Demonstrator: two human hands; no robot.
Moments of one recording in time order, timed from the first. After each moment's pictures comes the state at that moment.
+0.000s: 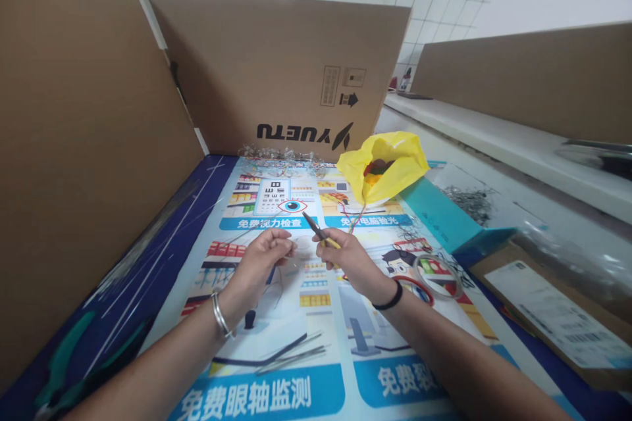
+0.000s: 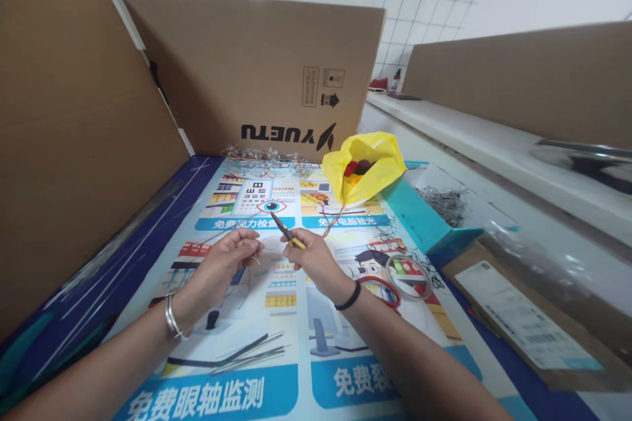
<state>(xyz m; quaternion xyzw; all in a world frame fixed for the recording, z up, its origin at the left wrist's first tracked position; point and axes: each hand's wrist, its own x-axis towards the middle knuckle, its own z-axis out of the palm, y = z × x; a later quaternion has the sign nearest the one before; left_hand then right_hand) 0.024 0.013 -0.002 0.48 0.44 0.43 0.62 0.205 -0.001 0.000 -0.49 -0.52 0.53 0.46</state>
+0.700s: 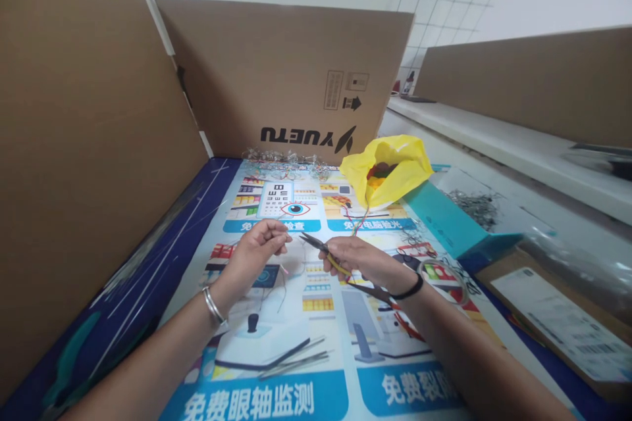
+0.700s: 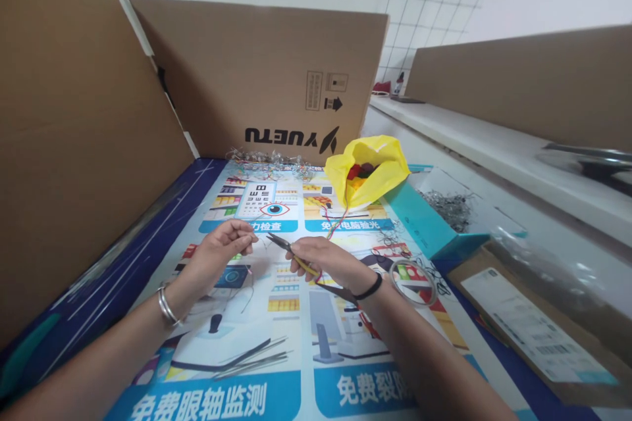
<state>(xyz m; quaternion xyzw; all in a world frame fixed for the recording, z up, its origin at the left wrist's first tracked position) 0.007 0.032 0.010 0.56 0.41 0.47 0.55 0.238 0.005 0.013 -0.41 -0.61 0.61 0.30</state>
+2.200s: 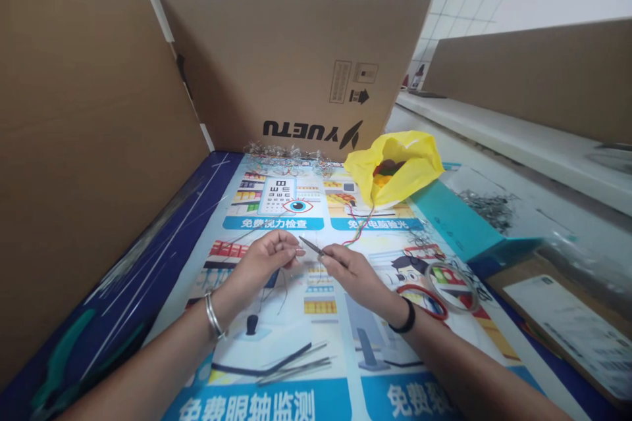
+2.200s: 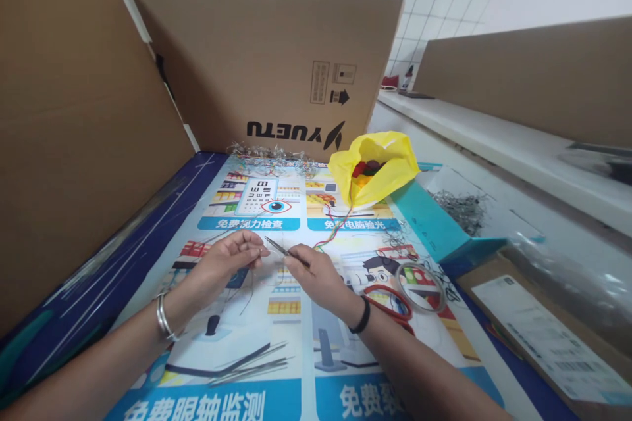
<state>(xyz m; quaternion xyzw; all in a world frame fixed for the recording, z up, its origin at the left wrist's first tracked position) 0.014 0.021 0.004 0.52 0.39 0.40 0.65 0.212 -0.008 -0.015 -0.50 -0.72 0.34 0.35</state>
